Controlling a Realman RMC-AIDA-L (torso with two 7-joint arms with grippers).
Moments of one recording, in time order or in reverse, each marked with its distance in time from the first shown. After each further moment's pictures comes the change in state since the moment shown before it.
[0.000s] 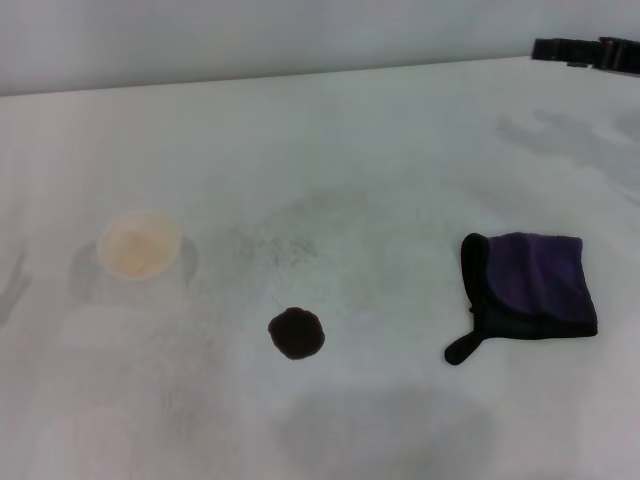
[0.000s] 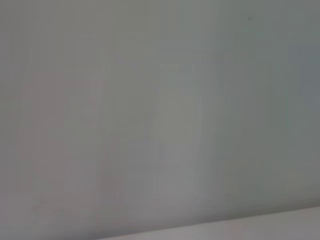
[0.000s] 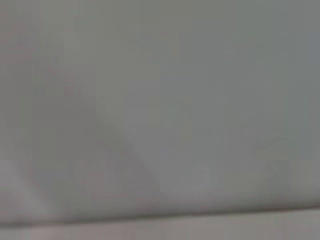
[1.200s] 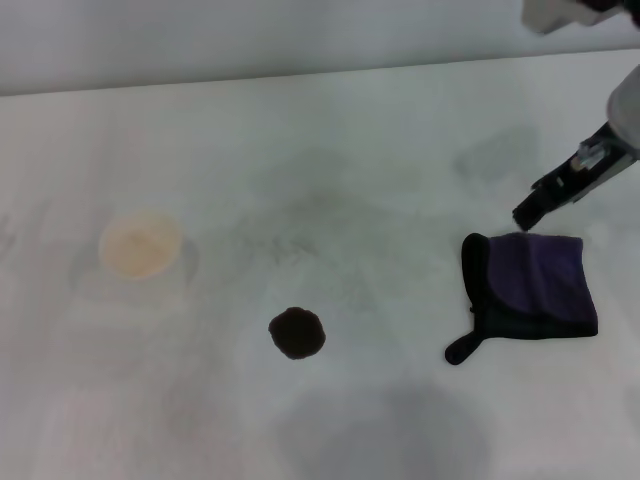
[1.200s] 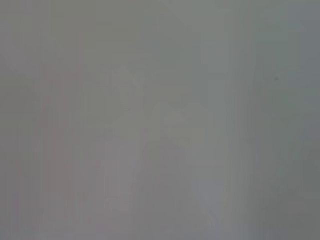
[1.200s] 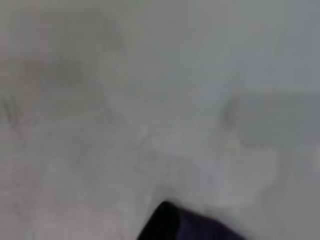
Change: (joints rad) left arm -0.049 0.001 -0.116 0.012 -0.028 -0.068 0.077; right arm 0.129 0.374 0.186 0.874 -1.744 0.723 0.942
